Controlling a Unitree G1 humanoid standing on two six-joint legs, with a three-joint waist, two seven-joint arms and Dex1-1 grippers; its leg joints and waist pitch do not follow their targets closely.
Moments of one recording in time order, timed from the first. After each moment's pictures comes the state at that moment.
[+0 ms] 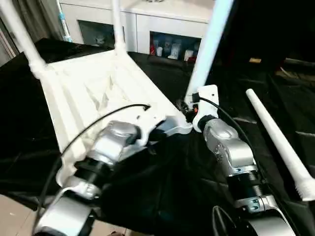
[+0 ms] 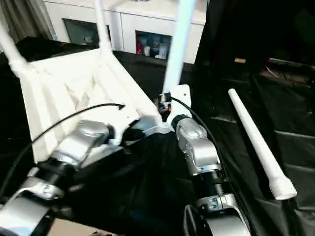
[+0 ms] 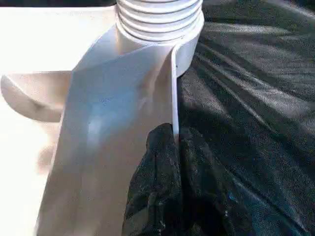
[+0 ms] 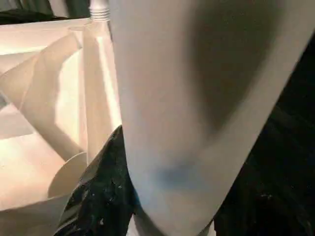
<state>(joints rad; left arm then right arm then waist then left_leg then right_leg) -0.68 0.16 -0.30 0.53 0.10 0.48 -0.78 -0.55 -0.03 0.03 0.36 0.11 0.39 0.11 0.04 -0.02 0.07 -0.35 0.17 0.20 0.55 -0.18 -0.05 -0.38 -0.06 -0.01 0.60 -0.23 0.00</state>
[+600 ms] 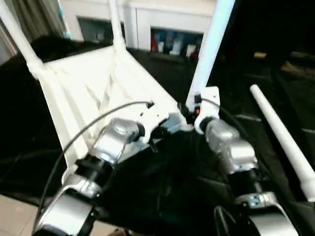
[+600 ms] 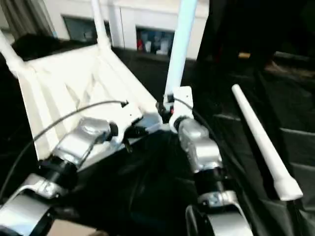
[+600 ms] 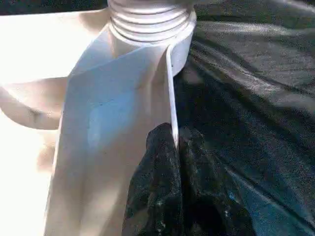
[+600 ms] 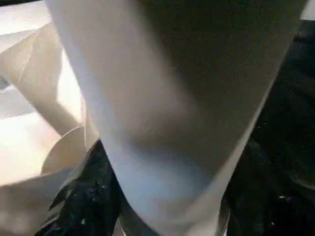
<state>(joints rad) -0.69 0.20 -0.31 0.49 0.09 0.43 -0.83 -0.58 -0.06 0.00 0.39 0.14 0.43 0.20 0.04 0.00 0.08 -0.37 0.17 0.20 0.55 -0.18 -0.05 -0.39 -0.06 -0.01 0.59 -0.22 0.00</state>
